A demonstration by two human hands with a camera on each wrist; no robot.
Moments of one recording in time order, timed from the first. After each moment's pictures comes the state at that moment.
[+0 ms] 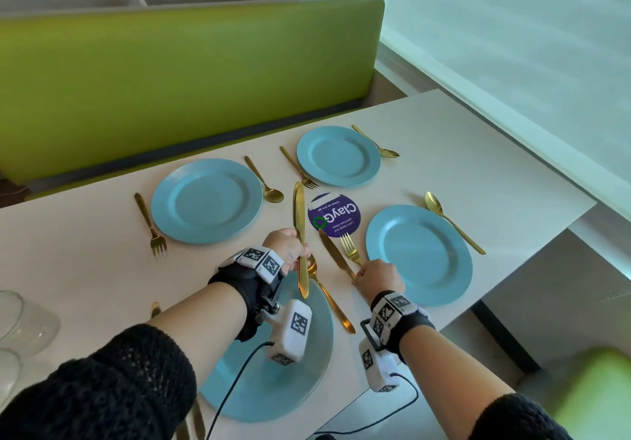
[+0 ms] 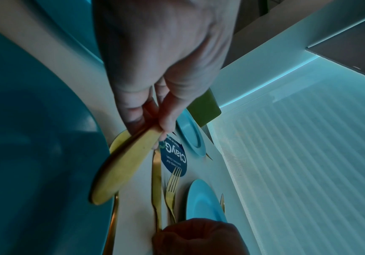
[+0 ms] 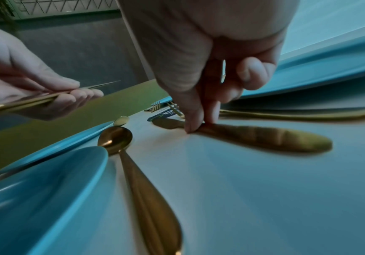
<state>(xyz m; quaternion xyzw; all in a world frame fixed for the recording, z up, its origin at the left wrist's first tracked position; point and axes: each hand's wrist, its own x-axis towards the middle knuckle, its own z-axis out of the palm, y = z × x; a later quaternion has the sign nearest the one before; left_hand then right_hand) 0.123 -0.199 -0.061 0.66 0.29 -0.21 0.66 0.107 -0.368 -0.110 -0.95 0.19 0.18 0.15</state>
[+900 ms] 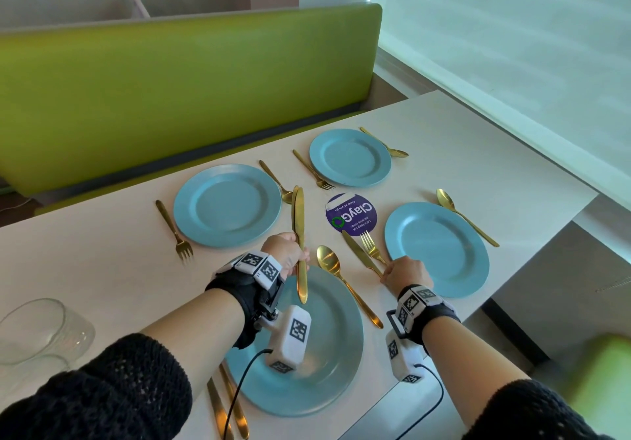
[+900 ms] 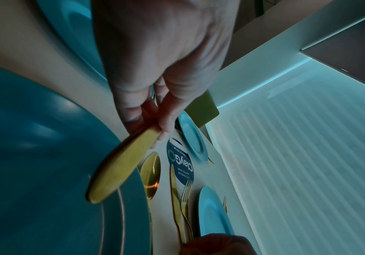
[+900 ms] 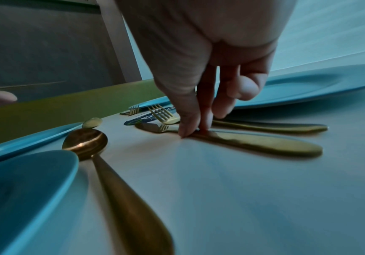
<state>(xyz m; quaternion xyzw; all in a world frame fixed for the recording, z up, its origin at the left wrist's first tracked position) 0.108 -0.149 -0.067 0.66 0.27 -0.21 0.67 0.102 -0.365 -0.101 -0.94 0.25 0.17 0.14</state>
